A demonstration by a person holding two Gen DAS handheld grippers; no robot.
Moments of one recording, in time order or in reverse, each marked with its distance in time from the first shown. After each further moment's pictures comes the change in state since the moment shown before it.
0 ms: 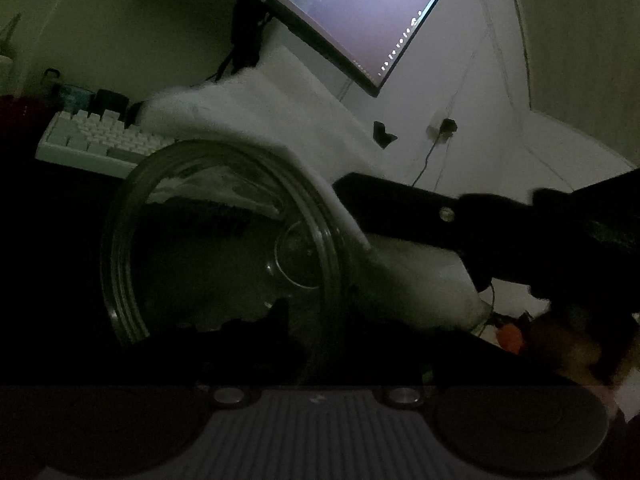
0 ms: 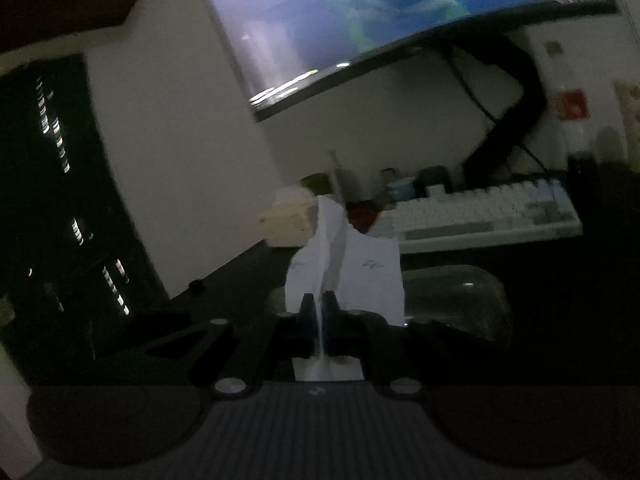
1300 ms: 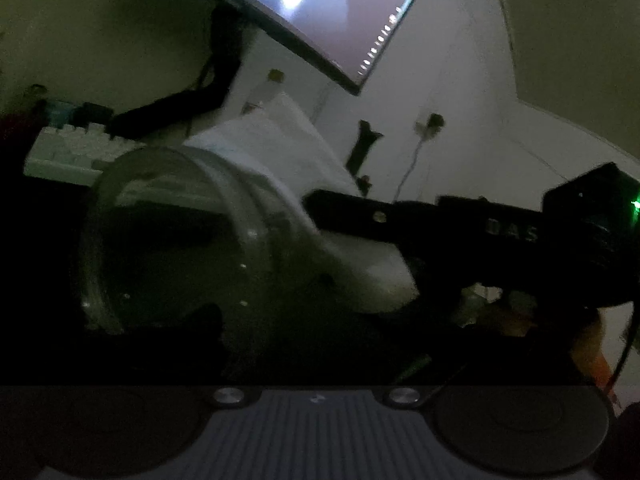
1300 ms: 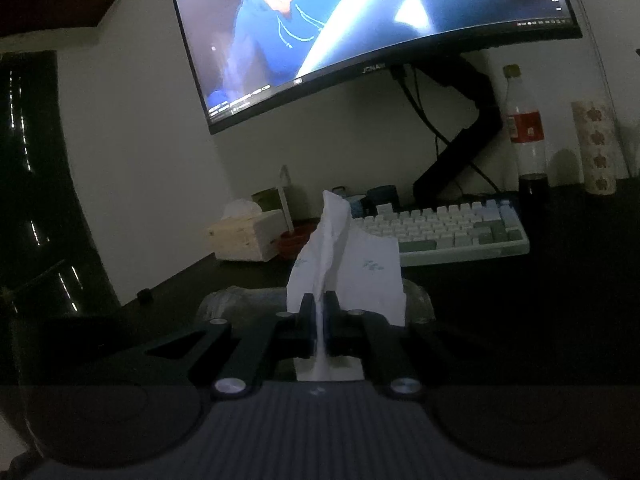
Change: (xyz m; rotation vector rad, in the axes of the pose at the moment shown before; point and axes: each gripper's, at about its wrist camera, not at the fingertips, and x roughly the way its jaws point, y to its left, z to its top) left arm -0.002 -0.008 -0.004 0.032 -0.013 -0.002; right arm 0.001 0.004 -0.006 -0.051 -0.045 -0.078
